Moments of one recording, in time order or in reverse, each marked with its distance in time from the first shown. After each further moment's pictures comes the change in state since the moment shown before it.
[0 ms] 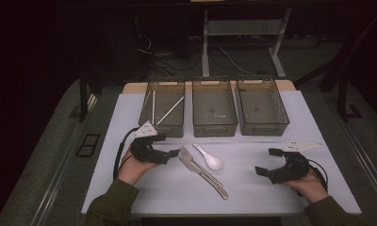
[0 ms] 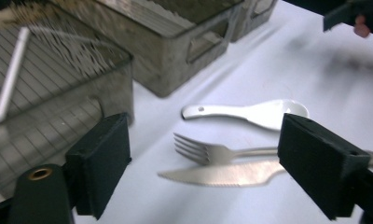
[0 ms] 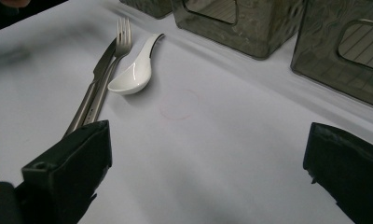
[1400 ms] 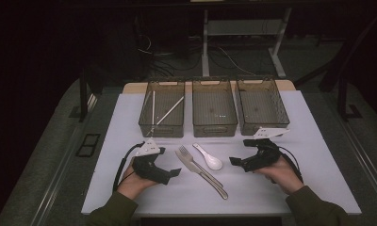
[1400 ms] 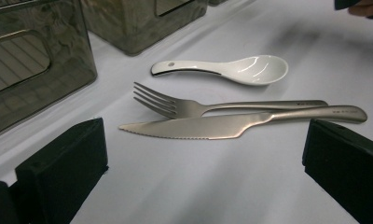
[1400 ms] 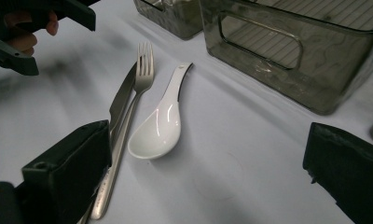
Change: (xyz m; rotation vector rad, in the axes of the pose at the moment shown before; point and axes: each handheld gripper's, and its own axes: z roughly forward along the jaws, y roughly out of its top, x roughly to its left) left arm -0.025 -0.030 0.003 0.039 -0.025 0.020; right arm 0.023 0.047 0.060 0.038 0.068 -0.012
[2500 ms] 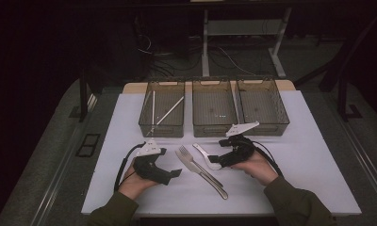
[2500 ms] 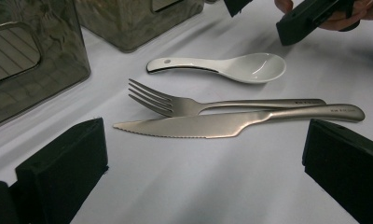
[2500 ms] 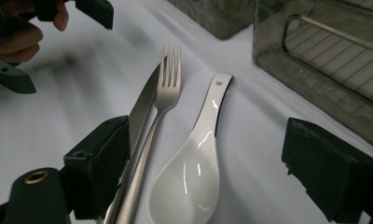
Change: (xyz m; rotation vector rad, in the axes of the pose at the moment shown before) left arm 0.001 -0.002 0.003 0.006 -0.016 -0.005; right arm 0.019 0.026 0.059 0.101 0.070 -0.051
